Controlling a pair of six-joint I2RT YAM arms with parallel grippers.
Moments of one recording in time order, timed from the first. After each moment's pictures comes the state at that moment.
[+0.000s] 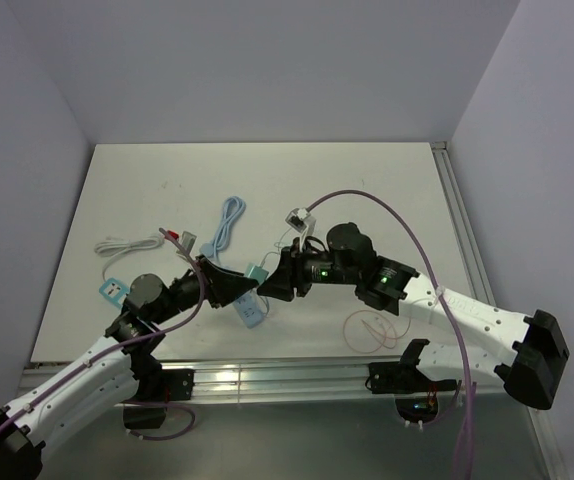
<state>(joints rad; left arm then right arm) -0.66 0.62 0.25 0.45 0.40 -0.90 0.90 1.08 0.80 -0.02 -0.43 0.61</state>
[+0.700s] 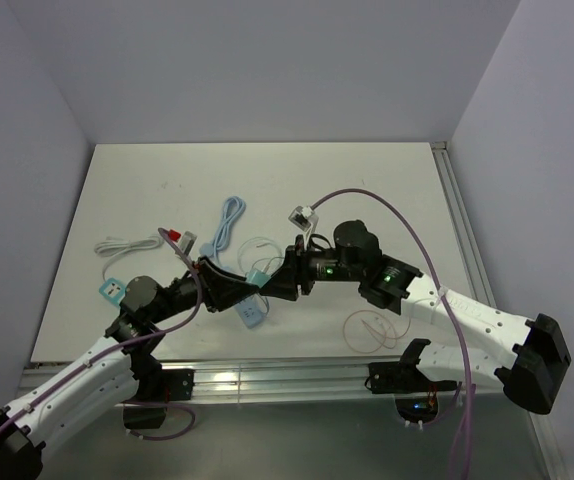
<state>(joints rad) -0.65 0.61 0.25 0.54 0.53 -0.97 0.86 1.07 0.78 0.02 -0.52 0.60</state>
